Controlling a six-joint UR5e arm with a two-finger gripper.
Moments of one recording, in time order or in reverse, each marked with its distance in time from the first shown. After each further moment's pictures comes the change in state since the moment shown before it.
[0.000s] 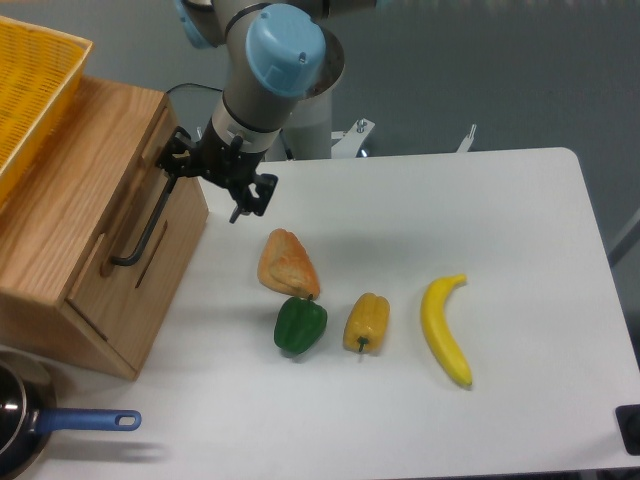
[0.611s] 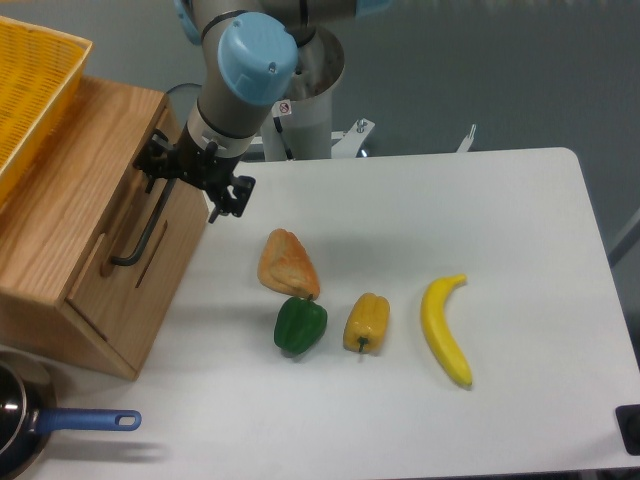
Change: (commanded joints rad) arm -0.031 -0.015 -0.008 0.006 0.000 -0.043
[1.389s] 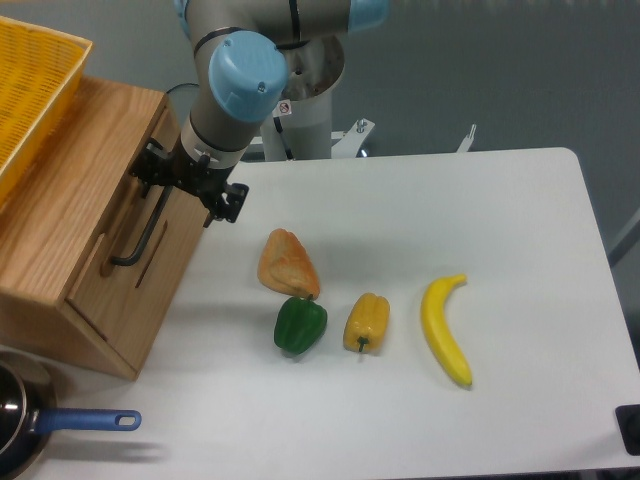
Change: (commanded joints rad) arm -0.015 -0.026 -0.002 0.005 0.009 -0.002
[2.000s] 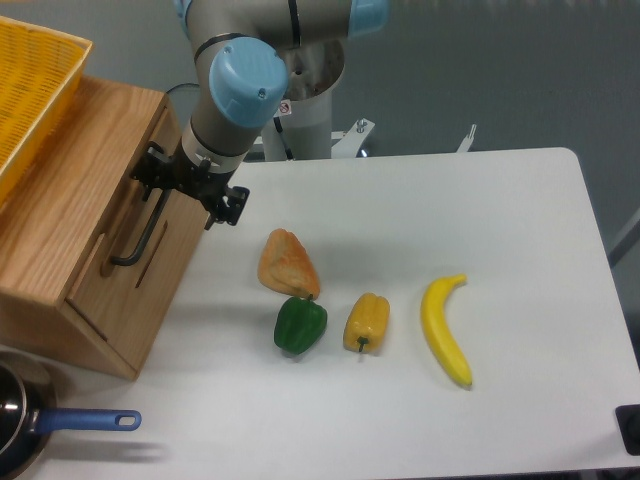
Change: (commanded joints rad) arm 0.000 -0.009 -0.002 0.002 0.009 0.002
